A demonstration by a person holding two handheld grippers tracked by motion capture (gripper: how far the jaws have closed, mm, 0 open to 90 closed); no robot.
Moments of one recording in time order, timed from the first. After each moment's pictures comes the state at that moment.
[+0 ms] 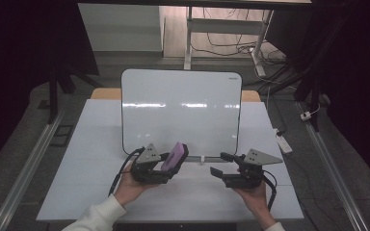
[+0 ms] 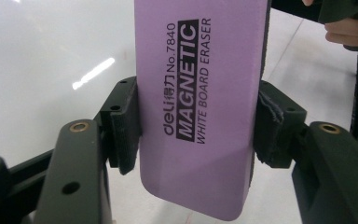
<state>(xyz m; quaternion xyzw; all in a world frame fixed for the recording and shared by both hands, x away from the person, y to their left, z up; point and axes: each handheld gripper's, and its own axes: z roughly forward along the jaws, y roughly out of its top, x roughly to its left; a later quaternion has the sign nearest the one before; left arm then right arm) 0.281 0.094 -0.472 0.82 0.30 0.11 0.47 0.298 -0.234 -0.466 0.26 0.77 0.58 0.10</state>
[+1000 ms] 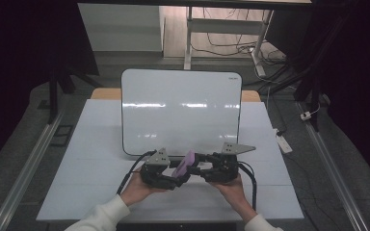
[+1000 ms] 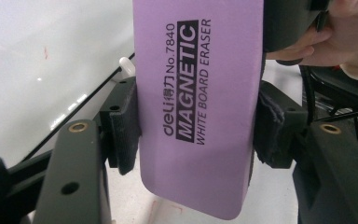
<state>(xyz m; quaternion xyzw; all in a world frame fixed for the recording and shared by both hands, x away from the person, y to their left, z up) 0.286 0.076 -0.481 0.84 0.24 0.05 0.49 0.319 -0.178 -0.473 0.23 0.75 0.61 -0.05</state>
